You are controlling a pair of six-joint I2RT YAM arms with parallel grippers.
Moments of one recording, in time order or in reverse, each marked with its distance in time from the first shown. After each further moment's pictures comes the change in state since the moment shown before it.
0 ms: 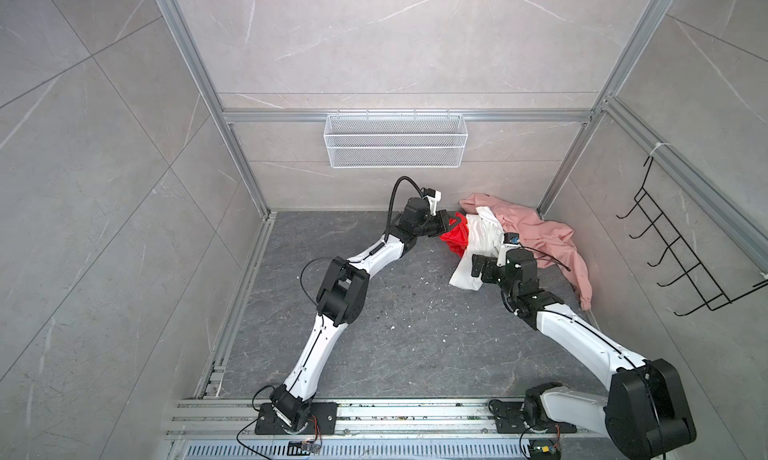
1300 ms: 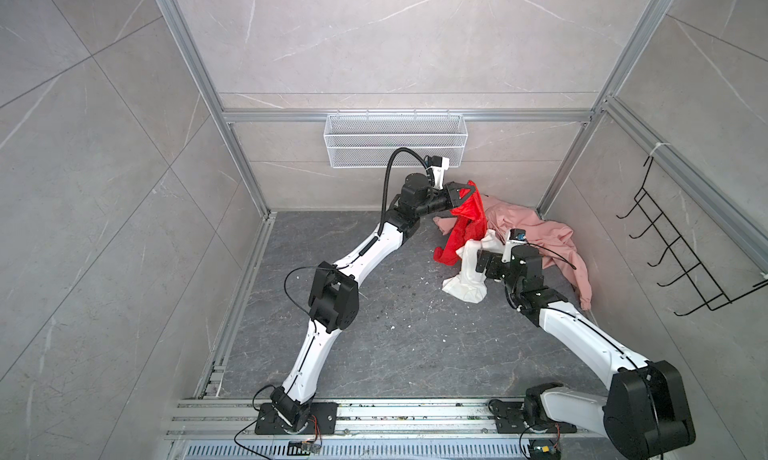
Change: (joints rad) left arm -0.034 -0.146 0.121 0.030 0.005 -0.006; right arm -0.035 0.000 0.028 -0.008 0.003 0.000
